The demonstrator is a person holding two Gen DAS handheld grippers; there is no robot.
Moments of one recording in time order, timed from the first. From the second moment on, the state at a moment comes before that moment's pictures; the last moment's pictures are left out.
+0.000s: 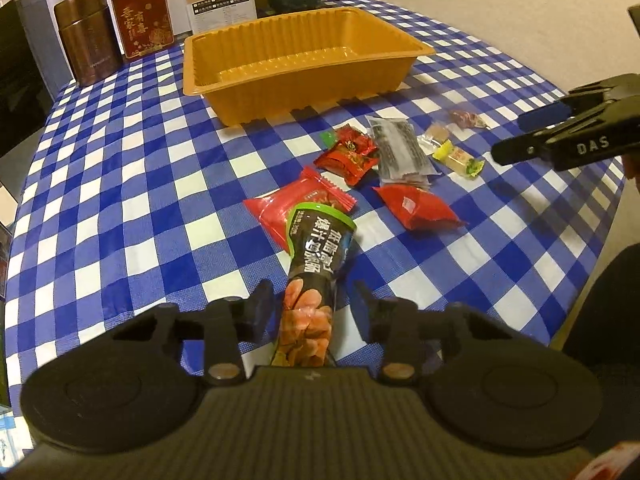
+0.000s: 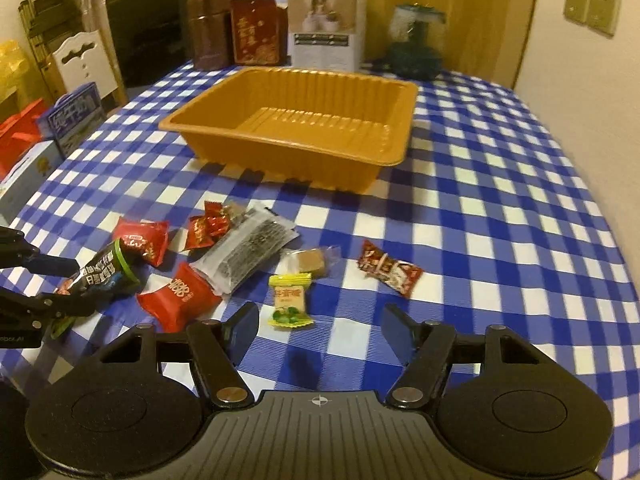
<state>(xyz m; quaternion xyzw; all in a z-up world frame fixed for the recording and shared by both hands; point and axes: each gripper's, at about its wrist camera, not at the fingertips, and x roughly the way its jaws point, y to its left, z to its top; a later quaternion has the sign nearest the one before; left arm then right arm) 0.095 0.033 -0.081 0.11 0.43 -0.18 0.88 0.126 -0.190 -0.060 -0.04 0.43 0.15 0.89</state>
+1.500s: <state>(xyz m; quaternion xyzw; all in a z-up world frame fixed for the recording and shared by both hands) 0.136 0.033 -0.026 0.06 0.40 -0.15 0.90 0.166 -0.176 -0.020 -0.01 0.40 0.16 0.90</state>
